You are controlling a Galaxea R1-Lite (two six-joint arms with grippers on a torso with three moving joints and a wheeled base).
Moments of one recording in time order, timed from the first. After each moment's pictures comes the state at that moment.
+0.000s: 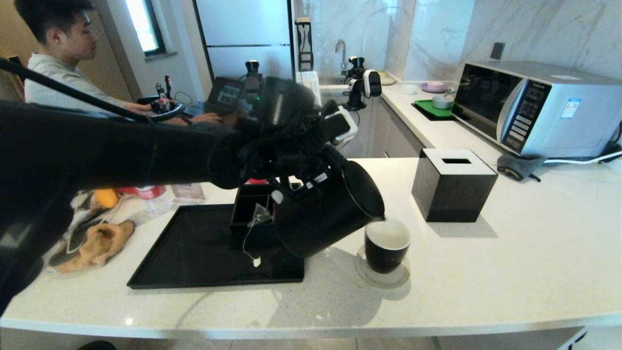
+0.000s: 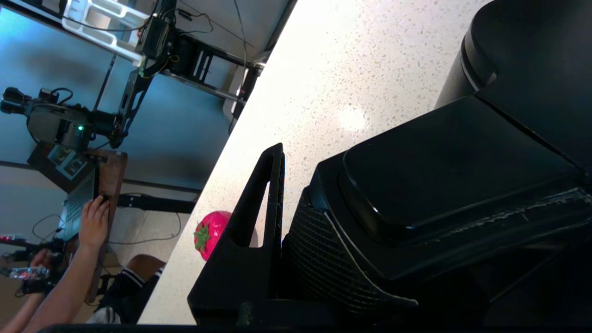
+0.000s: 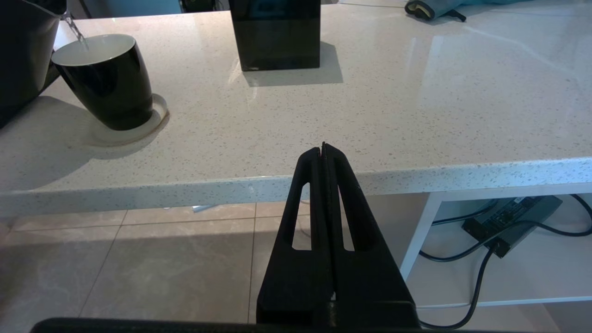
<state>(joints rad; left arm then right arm) -0.64 2.04 -1.63 -0.03 0.14 0.71 0.00 0.00 0.00 0.00 -0.04 0.04</state>
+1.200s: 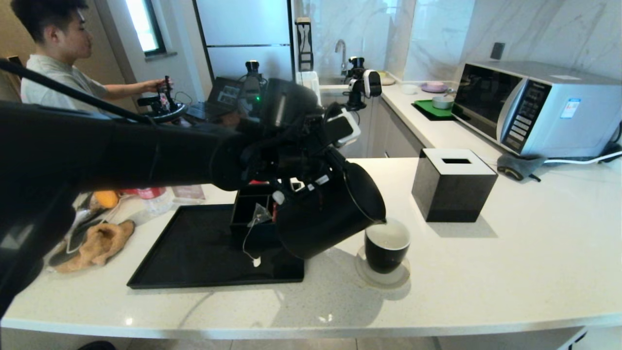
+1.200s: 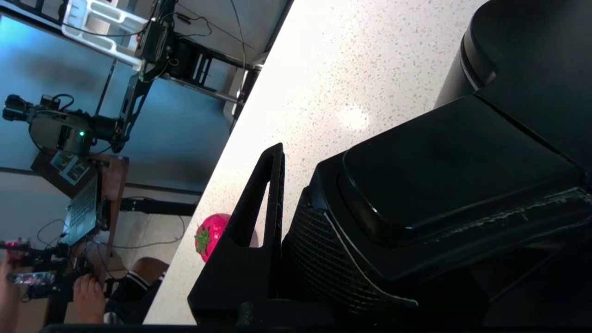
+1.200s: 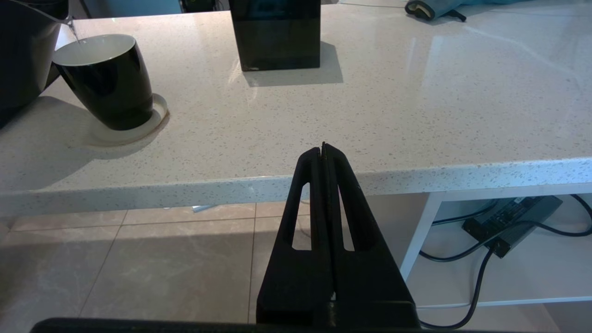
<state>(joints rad) -0.64 2.04 -1.63 -0.03 0.15 0.73 0.00 0.00 0.00 0.00 -0.04 0.04</state>
